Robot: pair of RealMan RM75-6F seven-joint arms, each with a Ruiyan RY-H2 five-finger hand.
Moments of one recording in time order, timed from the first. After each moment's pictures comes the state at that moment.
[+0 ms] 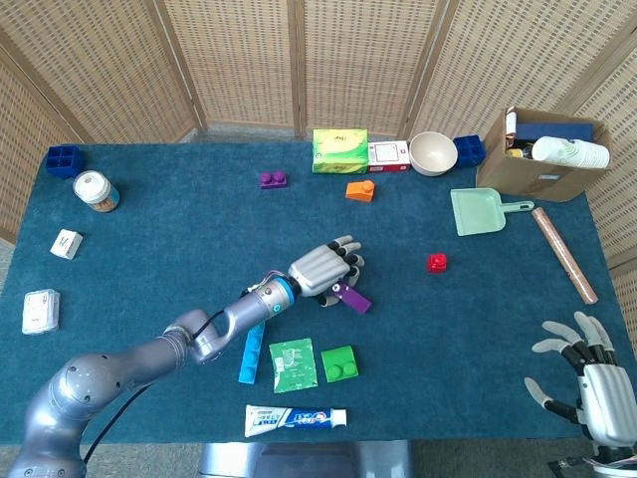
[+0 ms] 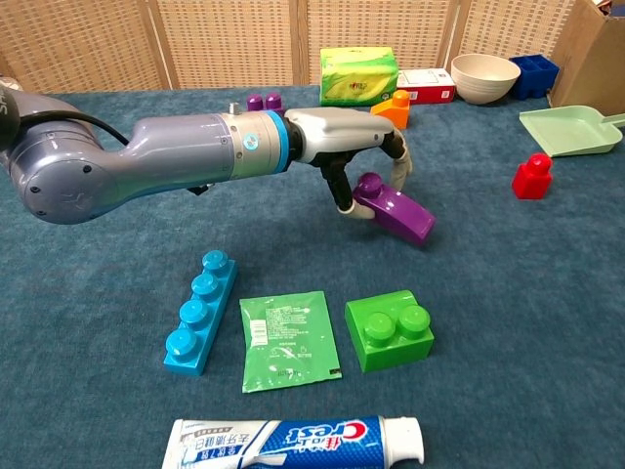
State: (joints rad) left arm -1.23 -1.89 -0.15 -0.83 1.54 0.66 -0.32; right arm -0.05 -1.10 0.00 -1.75 -1.64 1.65 0.17
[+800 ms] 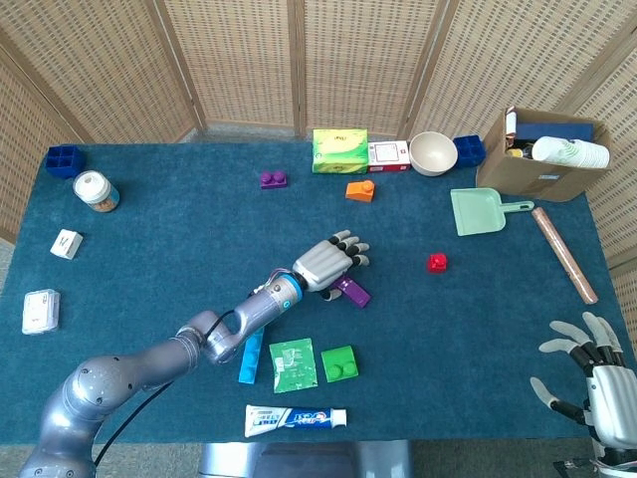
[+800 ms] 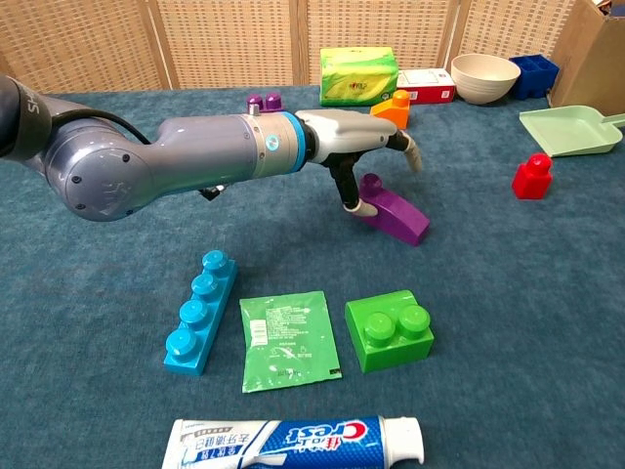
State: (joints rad) left arm -1.26 -1.93 -0.21 -0.80 1.39 0.58 -0.15; right arm -0.07 -1.10 0.01 -1.74 -1.64 1.67 0.21
